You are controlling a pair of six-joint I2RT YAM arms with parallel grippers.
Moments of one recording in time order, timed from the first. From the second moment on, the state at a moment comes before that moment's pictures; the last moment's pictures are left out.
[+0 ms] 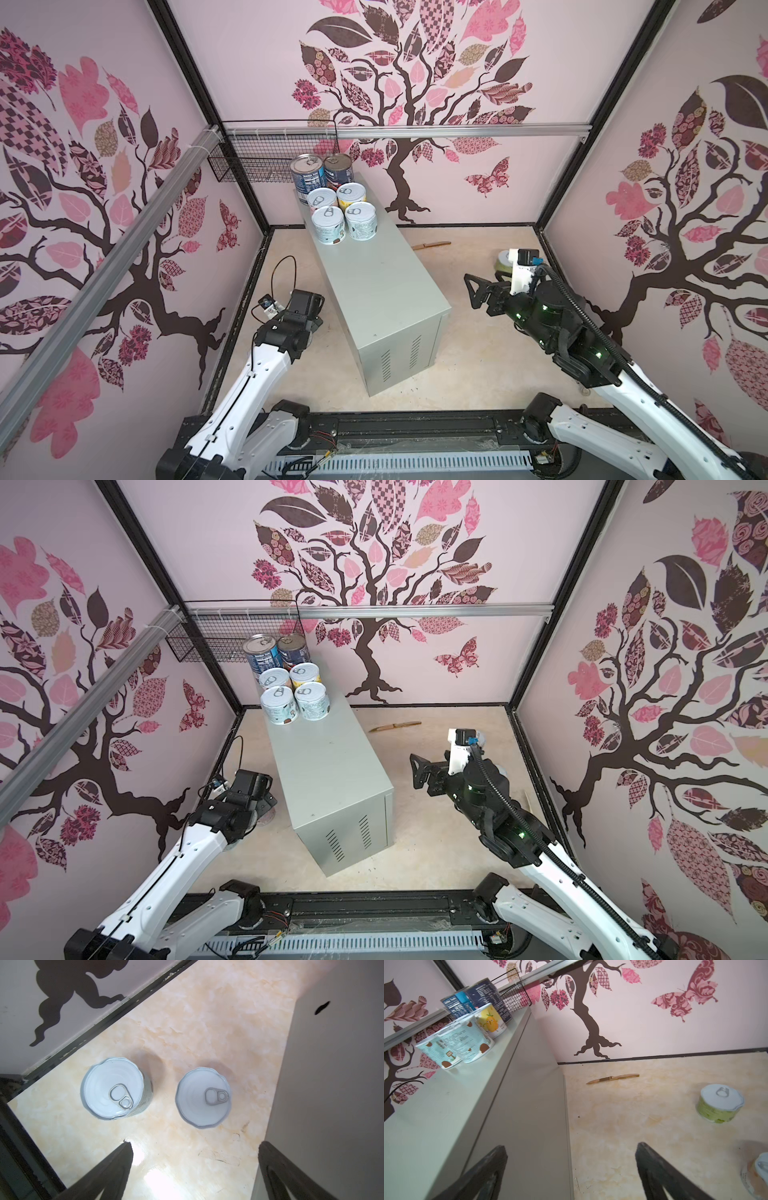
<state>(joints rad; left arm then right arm) -0.26 0.98 0.76 -0.92 -0.54 -0.96 0.69 0.74 0.91 -0.41 0.27 0.45</state>
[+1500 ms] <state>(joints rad) -0.17 1.47 0.70 -0.56 -0.54 -1.05 0.31 0.95 0.35 0.04 -0.18 0.77</state>
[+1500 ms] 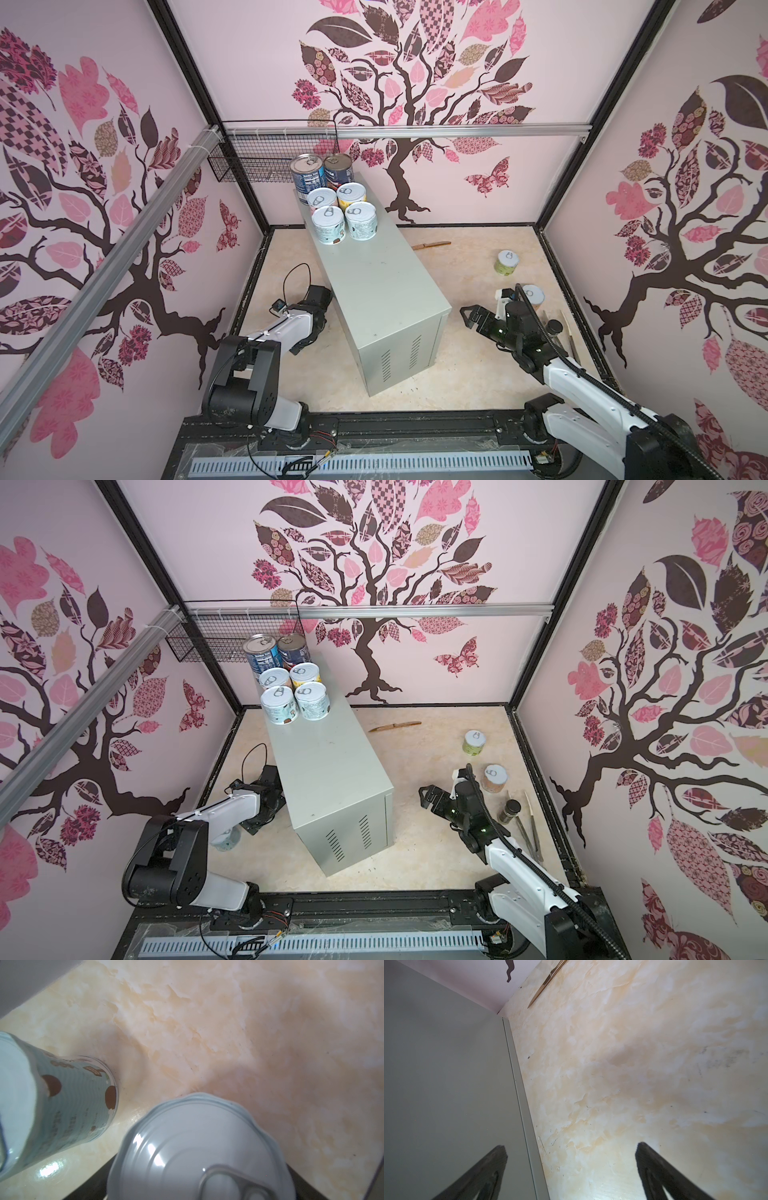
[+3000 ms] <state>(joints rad) -0.24 1.14 0.87 -0.84 -0.53 -0.81 0.33 0.88 0.35 0.05 -0.19 0.72</state>
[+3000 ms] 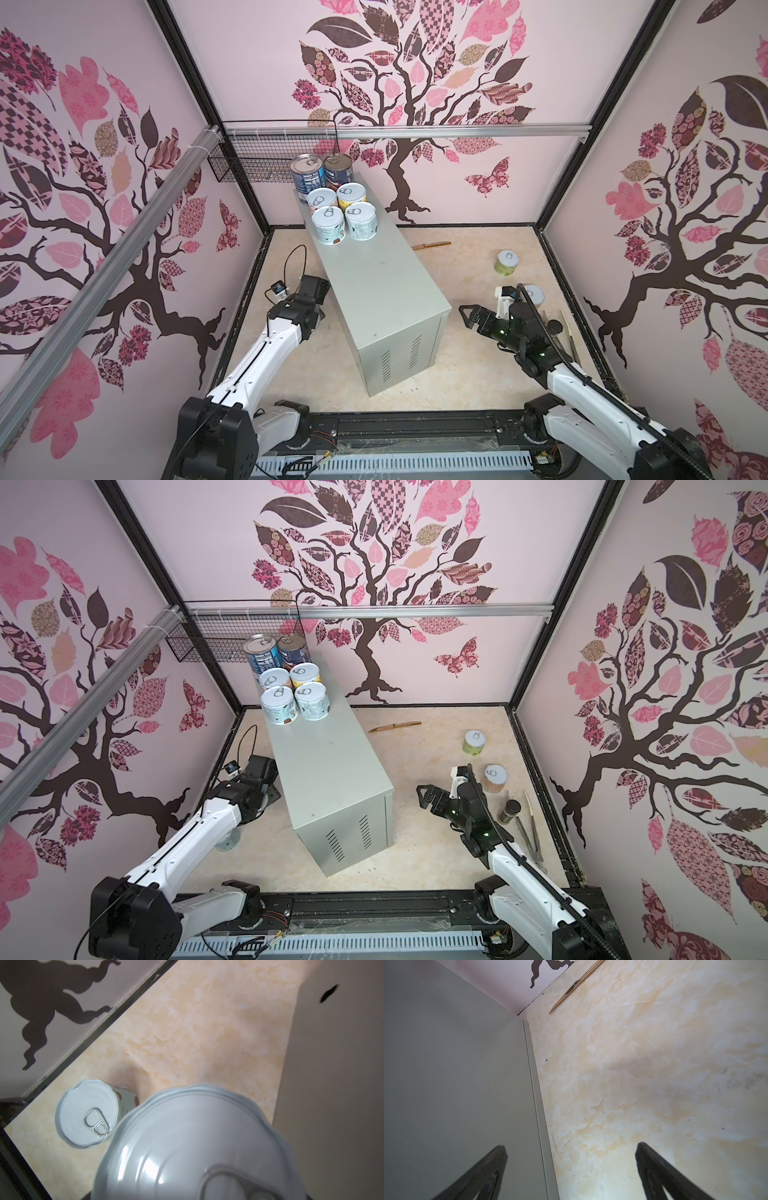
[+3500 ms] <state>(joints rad) -0.26 0.99 1.29 -1.09 -0.35 -0.55 0.34 0.87 0.35 0.03 -0.27 0.62</state>
